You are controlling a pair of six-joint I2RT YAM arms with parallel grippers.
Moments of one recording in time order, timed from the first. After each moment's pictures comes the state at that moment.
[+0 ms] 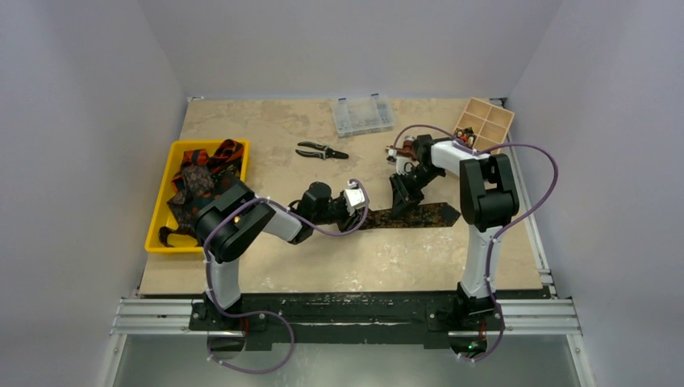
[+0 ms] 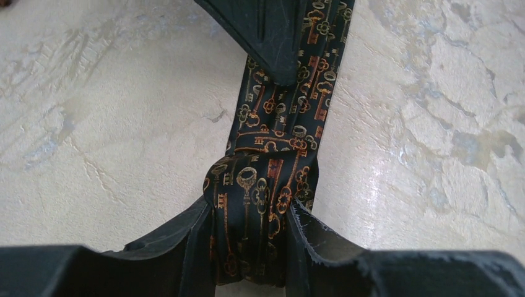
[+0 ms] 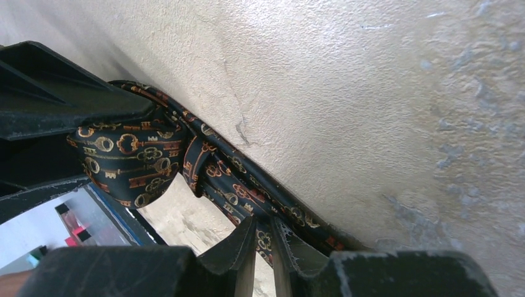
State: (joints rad) left arm -0.72 1.92 0.72 0.81 0.46 0.17; right arm 0.19 2.09 1.40 -0.95 -0.61 -0.25
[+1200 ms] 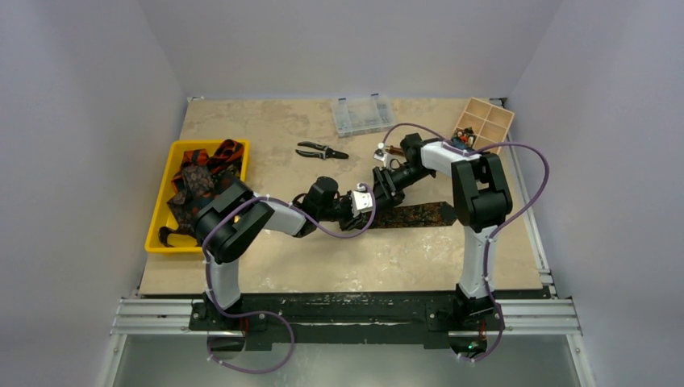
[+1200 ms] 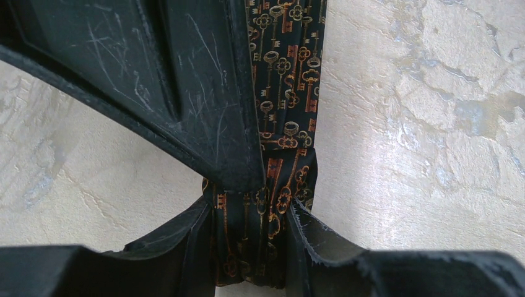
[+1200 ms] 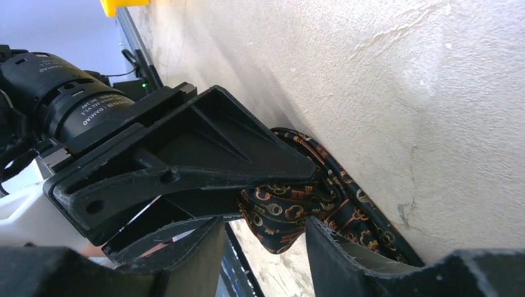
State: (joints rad) left arm -0.73 1.91 0.81 0.59 0.52 0.39; right arm 0.26 2.10 1.42 -0.88 -0.98 -0.16
